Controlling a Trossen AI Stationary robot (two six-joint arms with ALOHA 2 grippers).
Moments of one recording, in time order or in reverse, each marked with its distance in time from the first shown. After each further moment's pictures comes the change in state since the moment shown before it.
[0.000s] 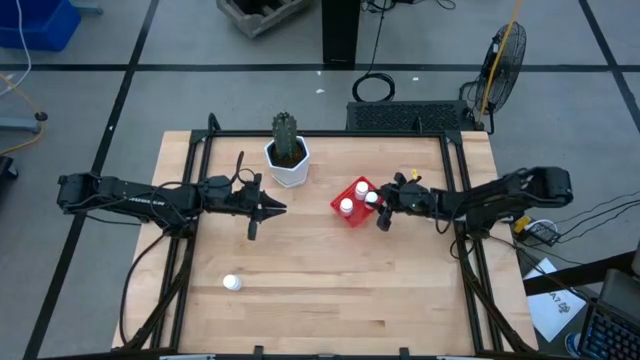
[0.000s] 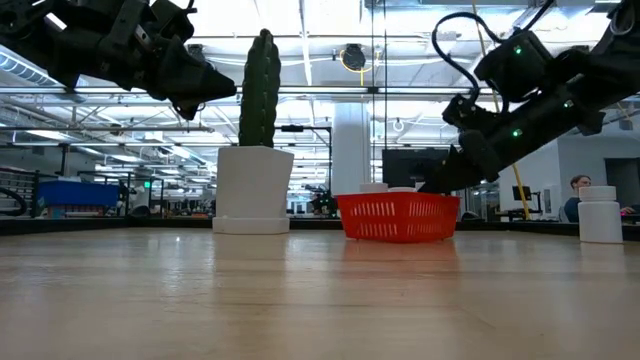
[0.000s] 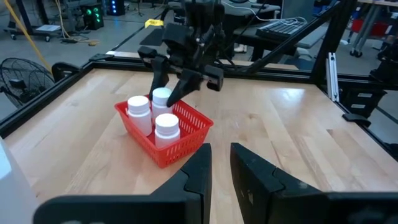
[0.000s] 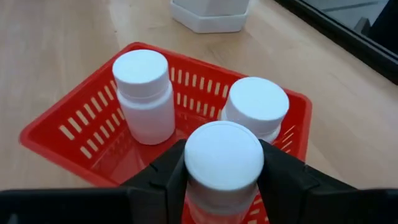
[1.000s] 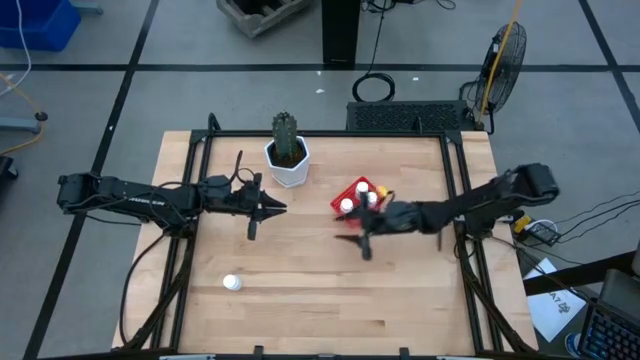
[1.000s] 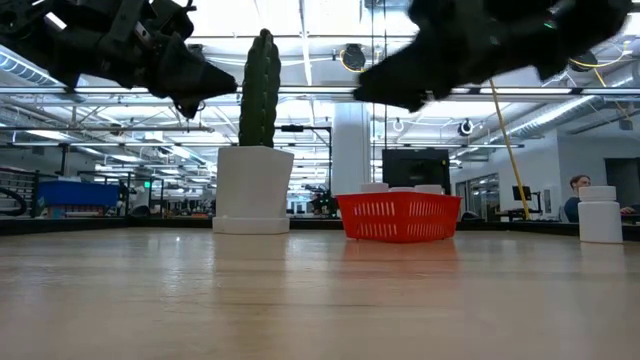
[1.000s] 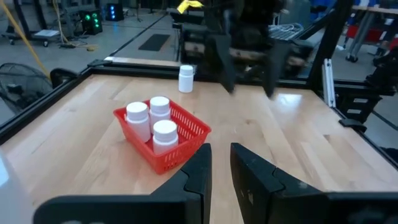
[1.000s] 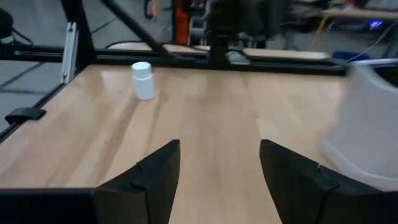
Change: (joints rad) left arm 0.000 0.000 0.000 0.021 0.009 -0.004; right arm 0.297 0.146 0.347 0.061 -0.104 -0.085
